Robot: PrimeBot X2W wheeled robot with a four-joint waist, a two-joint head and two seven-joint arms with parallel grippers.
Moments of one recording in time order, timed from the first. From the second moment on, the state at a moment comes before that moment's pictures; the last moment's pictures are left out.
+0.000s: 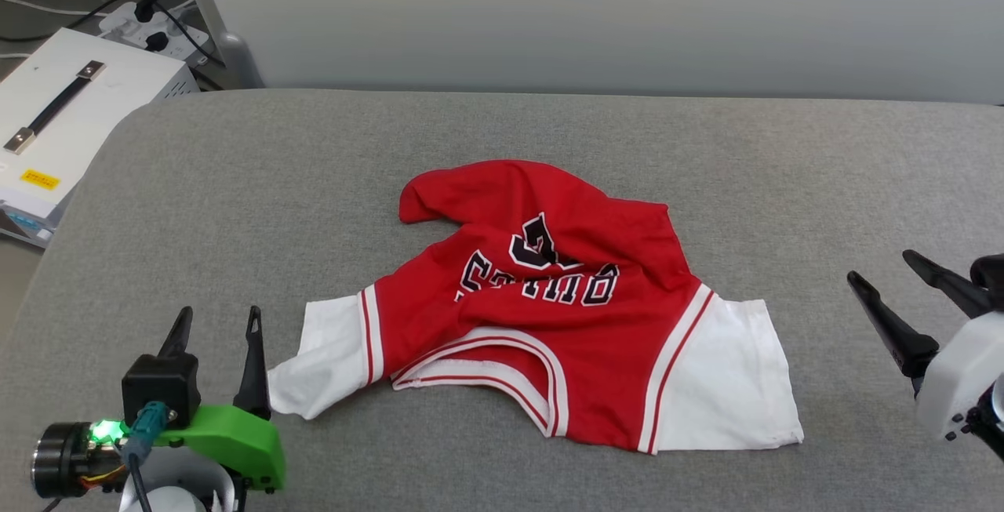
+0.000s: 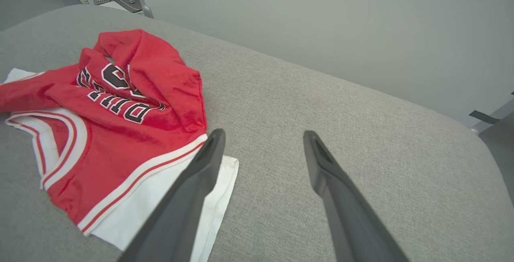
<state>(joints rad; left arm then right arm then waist) -0.18 0.76 -0.70 -0.03 -0.77 0.55 -0.25 -0.14 -0.65 0.25 0.01 0.58 0.13 0.15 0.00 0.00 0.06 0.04</state>
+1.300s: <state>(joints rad) -0.06 0.31 -0.25 0.05 -0.29 0.29 -0.26 -0.33 -0.63 0.57 0.32 0.82 0.13 0.45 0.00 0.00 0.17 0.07</state>
